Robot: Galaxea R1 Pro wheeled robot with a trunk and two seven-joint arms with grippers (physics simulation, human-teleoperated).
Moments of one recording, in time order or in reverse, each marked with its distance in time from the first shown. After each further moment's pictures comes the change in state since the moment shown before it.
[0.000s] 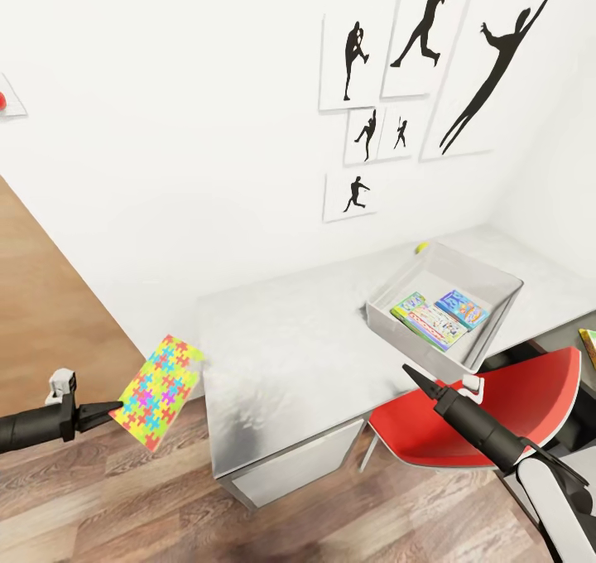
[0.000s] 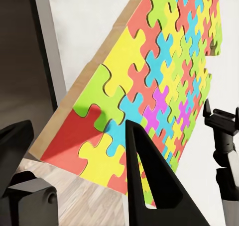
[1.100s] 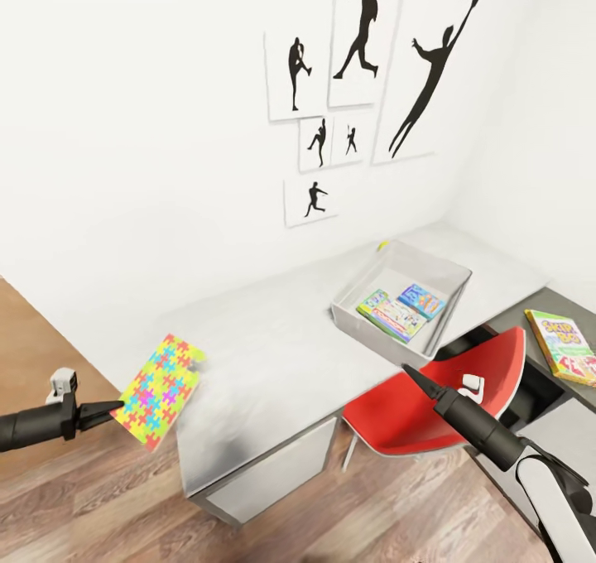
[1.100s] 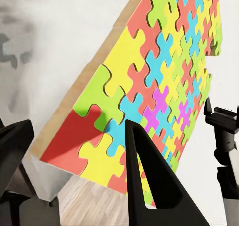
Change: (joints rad) left arm 0.000 0.000 -0.006 -0.010 0.001 0.000 0.000; right arm 0.000 0.000 0.001 0.000 -0.001 -0.005 0.006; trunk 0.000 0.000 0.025
